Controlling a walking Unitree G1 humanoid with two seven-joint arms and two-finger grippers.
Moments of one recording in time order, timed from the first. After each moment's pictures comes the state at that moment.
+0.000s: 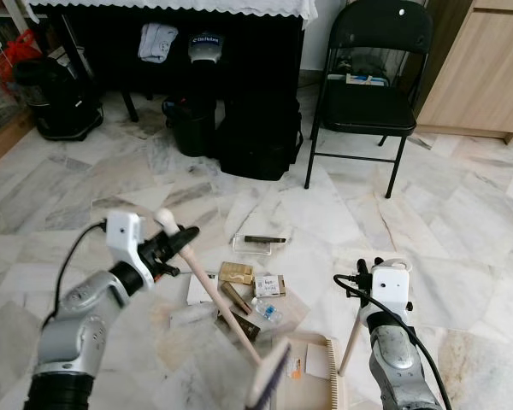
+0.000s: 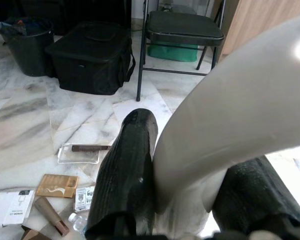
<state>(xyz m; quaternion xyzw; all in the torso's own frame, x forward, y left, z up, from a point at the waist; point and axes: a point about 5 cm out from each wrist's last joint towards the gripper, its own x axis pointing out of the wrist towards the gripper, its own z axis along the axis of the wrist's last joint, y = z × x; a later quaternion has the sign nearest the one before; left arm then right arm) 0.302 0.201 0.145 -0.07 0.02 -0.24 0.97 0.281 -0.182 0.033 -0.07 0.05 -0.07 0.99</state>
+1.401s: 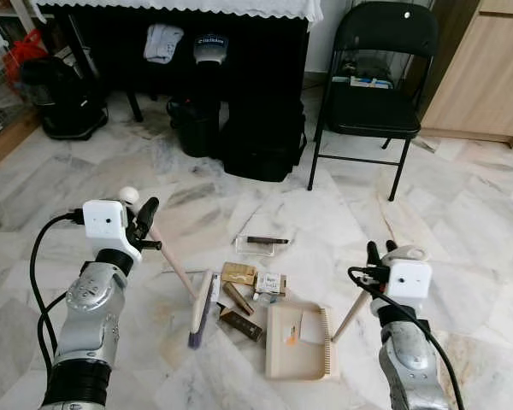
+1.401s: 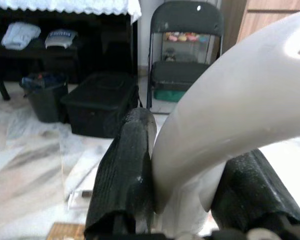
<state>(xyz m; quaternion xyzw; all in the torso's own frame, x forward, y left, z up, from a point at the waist) 0.317 0.210 0.139 0.01 -0.08 -0.04 1.00 0.274 -0.190 0.073 -0.04 -0.04 -0.07 1.00</state>
